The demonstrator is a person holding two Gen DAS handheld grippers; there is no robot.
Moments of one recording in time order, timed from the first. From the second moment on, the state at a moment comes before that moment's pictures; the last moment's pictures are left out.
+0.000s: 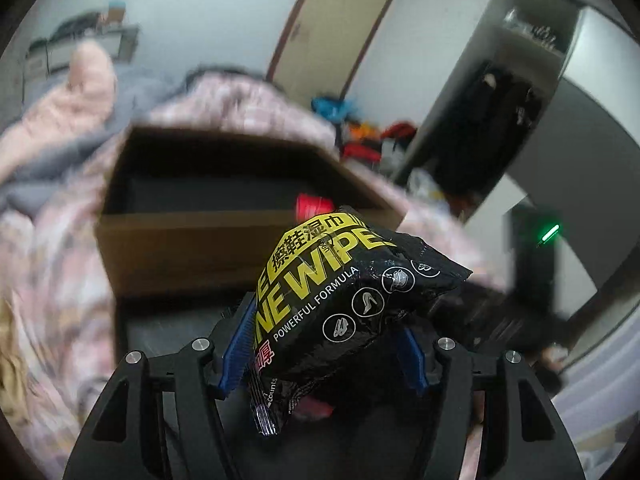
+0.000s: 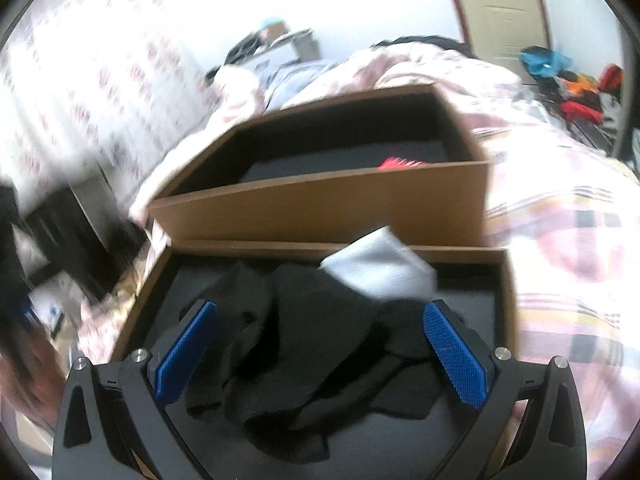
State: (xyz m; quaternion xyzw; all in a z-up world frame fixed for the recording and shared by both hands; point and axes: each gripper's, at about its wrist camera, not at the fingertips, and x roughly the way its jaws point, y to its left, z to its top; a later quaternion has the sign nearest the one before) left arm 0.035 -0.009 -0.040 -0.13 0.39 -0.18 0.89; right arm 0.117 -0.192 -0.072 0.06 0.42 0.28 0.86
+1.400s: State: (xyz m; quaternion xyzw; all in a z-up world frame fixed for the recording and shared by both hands) left arm 0.010 0.068 -0.040 -0.33 0.28 -0.10 0.90; right arm 0.194 -0.133 -0.088 -0.04 0.45 0.23 0.86
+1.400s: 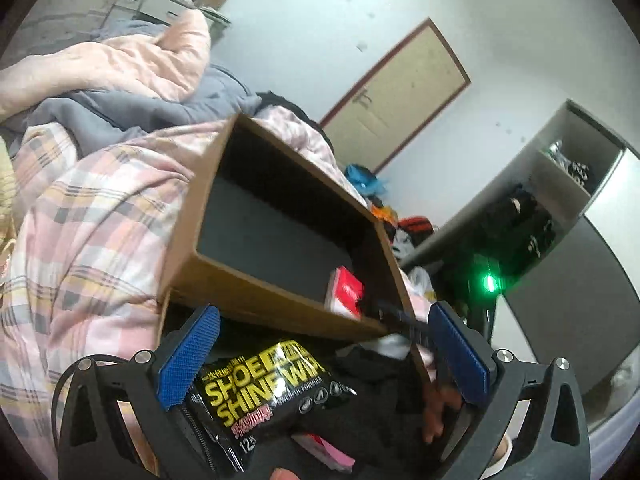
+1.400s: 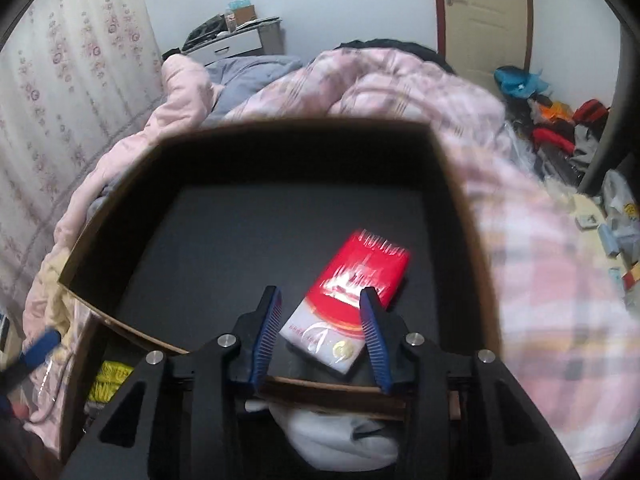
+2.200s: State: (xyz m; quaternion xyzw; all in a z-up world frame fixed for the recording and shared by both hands) left arm 0.042 0.032 -0.068 -0.25 0.37 -0.08 0.89; right arm 0.181 -0.142 -0.092 -0.04 0.39 0.22 0.89
